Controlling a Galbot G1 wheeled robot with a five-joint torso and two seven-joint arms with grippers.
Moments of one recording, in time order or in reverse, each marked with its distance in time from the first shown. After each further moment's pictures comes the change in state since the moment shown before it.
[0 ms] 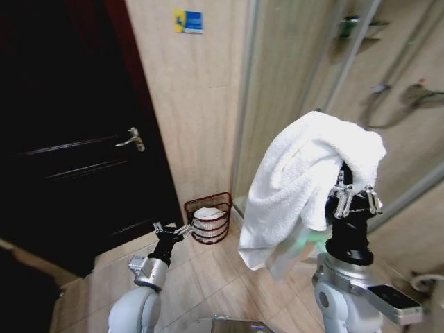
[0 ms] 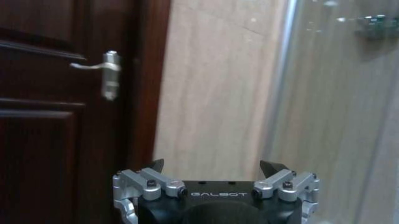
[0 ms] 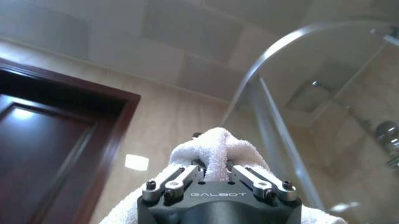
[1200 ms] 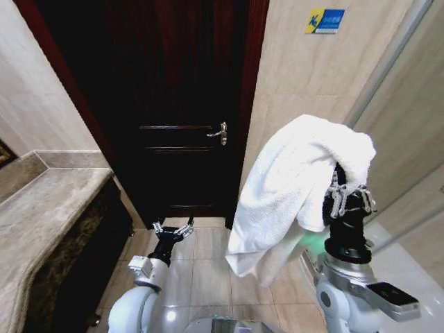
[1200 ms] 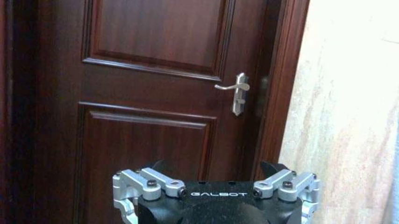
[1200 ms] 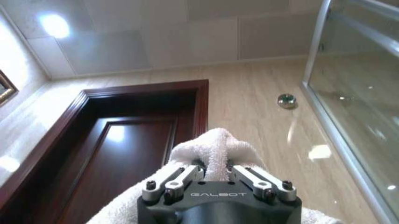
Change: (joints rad) left arm 0.000 0.000 0.000 0.000 0.000 0.000 0.000; right arm -0.001 -0.016 0.007 -0.007 0.011 -0.021 -0.033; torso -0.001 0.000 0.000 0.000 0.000
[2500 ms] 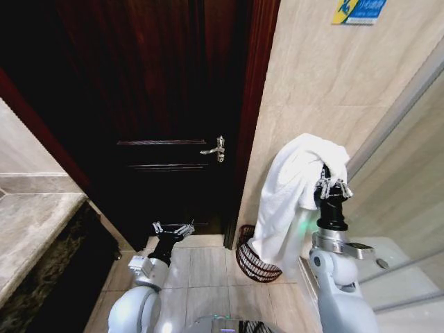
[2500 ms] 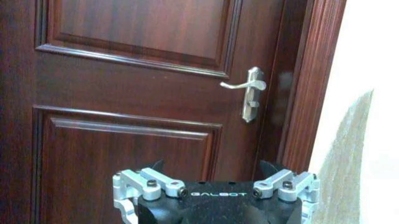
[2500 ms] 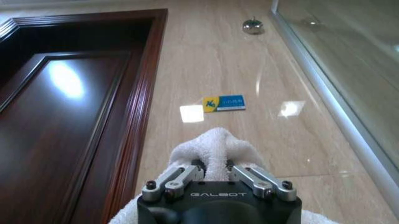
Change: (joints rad) left arm 0.000 0.000 0.000 0.000 0.000 0.000 0.000; right arm 0.233 -0.109 0.089 -0.365 0.149 0.004 0.014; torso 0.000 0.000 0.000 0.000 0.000
